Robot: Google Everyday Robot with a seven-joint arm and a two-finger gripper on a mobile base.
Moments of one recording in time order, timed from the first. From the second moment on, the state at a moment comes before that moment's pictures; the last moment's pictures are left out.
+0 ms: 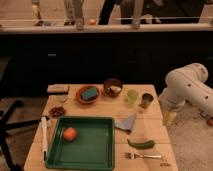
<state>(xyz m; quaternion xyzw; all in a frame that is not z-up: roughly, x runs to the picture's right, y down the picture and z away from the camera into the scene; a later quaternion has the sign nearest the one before) 0.287 0.112 0.683 -0.28 0.02 0.02 0.96</state>
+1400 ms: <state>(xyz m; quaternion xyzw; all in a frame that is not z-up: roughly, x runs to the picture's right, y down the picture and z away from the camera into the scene) 0.255 0.110 0.671 -0.26 -0.02 -0.03 0.97</state>
